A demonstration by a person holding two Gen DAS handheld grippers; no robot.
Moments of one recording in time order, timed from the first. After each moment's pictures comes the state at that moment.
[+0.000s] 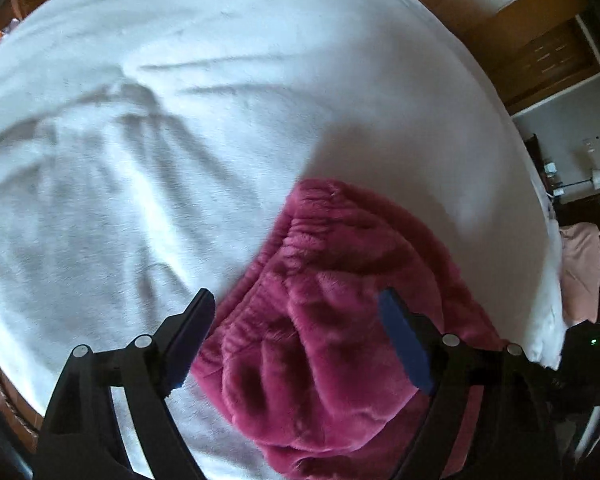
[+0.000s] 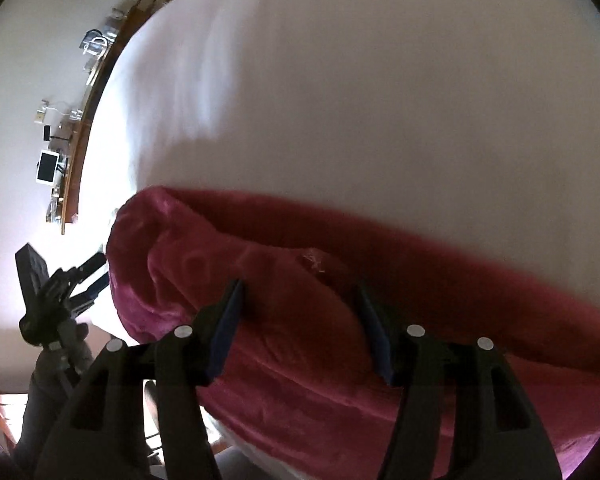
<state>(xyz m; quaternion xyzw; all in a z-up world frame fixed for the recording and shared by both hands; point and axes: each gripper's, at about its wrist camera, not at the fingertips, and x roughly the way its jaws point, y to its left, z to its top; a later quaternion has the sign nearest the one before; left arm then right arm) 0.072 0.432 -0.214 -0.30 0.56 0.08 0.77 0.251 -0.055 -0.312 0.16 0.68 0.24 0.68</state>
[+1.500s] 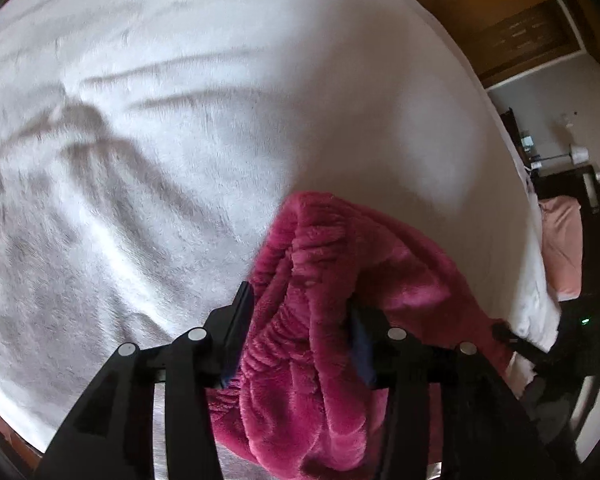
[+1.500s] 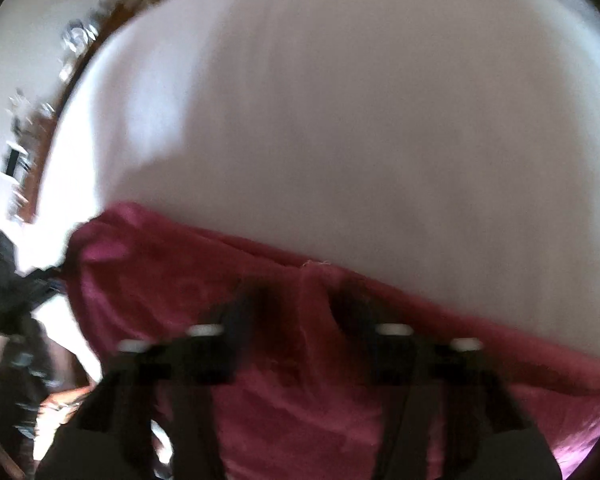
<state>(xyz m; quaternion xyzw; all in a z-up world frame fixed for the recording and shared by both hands) 0.137 0.429 -0.252 -0.31 0.58 0.01 0.75 0.265 -0.036 -0.291 0.06 0.66 0.17 0.73</state>
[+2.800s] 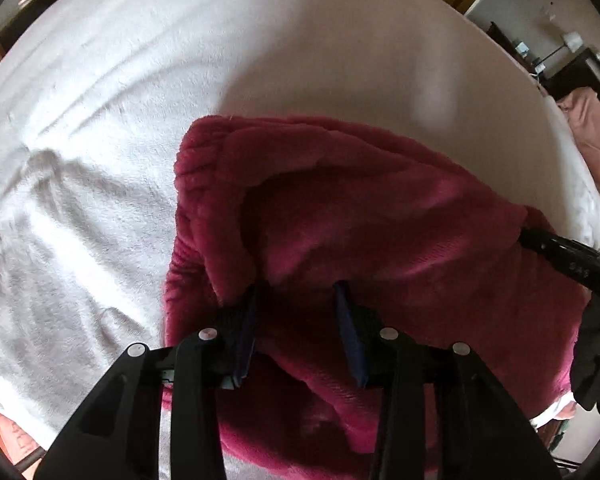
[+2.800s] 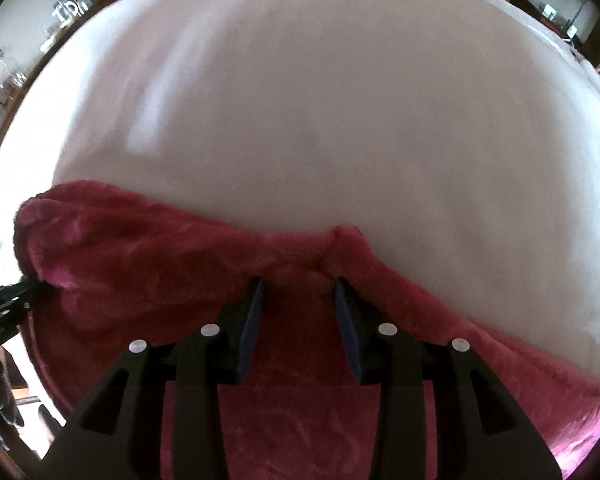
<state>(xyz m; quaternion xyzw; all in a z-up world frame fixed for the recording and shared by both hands) 0.137 0.317 -0.272 -0.11 0.61 -0.01 0.79 0.232 -0.020 -0.300 -0.01 0.61 0.14 0.78</state>
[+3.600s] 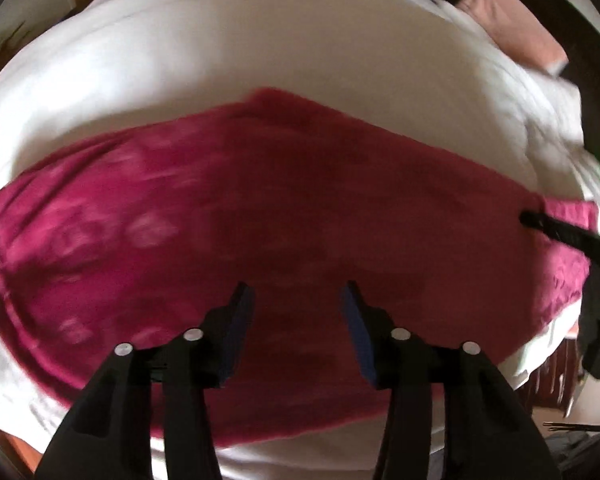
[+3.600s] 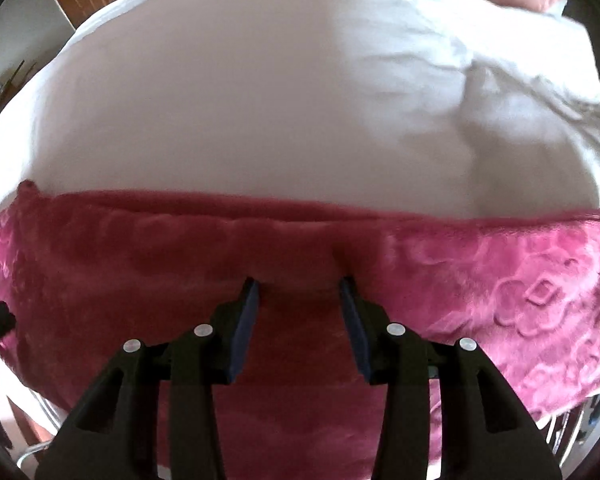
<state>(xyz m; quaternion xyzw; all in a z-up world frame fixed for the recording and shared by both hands) 0.092 0.012 -0.257 0.02 0.60 -0.15 0.79 0.107 -0.337 -0.297 0.08 0.61 -0.04 0.79</state>
